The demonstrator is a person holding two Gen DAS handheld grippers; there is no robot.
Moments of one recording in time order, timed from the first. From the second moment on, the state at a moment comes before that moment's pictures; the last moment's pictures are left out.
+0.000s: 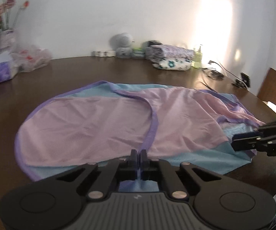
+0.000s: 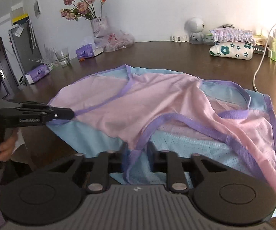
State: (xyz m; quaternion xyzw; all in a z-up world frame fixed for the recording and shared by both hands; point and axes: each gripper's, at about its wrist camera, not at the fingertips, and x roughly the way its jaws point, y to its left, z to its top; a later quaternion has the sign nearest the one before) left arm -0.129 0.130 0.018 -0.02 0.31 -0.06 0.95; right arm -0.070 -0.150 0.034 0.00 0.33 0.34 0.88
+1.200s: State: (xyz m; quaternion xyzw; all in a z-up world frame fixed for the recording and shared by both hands) left arm -0.039 -0.007 0.056 0.09 0.33 -0.23 0.91; right arm -0.058 -0.225 0.043 0.04 0.27 0.23 0.94
